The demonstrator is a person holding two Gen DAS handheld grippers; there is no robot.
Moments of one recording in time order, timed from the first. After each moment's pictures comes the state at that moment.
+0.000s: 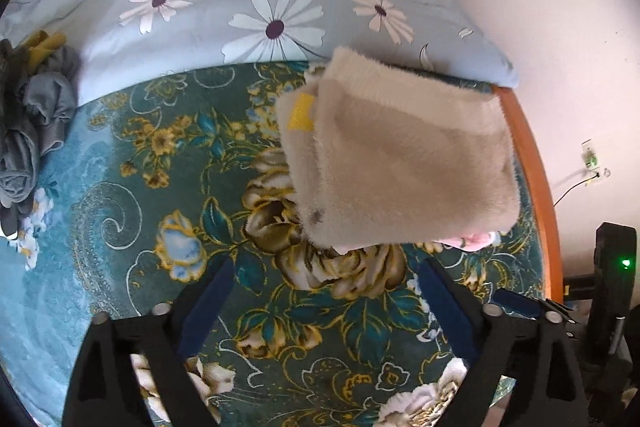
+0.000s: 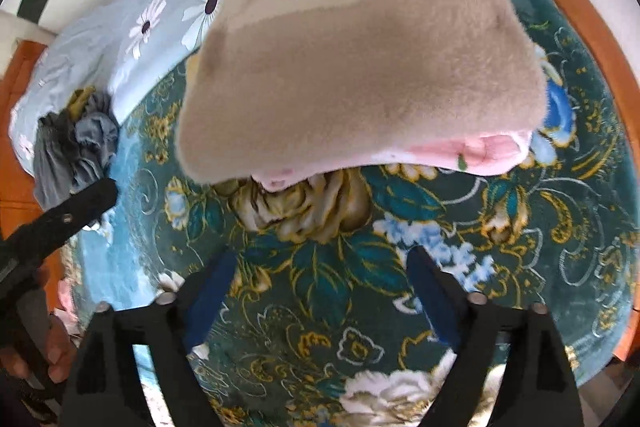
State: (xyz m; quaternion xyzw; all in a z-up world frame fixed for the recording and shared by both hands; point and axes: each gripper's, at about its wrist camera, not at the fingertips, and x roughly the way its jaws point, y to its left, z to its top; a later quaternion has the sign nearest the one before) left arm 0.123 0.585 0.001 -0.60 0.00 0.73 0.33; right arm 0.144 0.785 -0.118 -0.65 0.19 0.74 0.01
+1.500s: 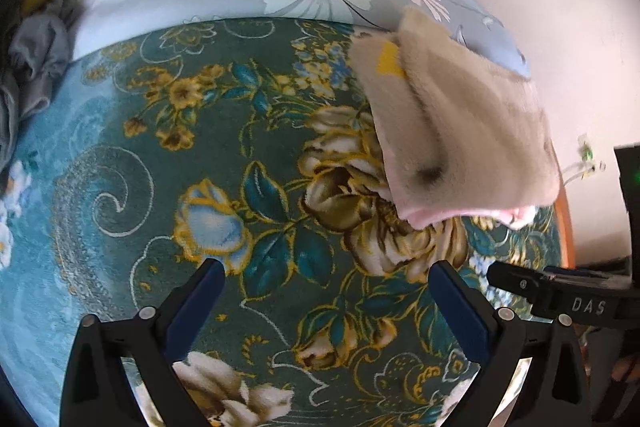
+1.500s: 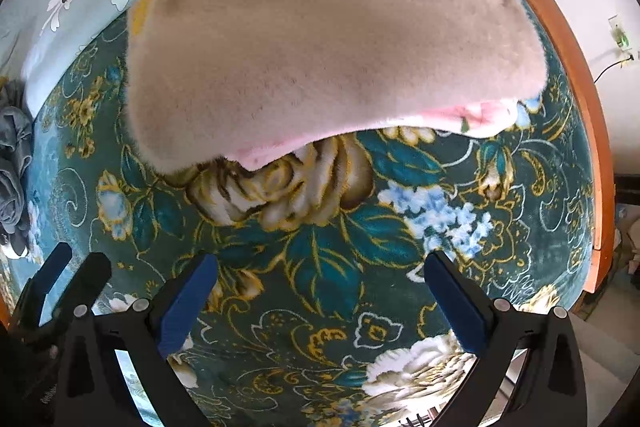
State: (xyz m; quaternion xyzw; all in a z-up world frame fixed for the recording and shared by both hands) left arm 0.095 0.531 -0.095 -0.62 -0.03 0.71 0.33; right arm 0.117 0.710 -0.157 -0.71 0.10 0.68 0.14
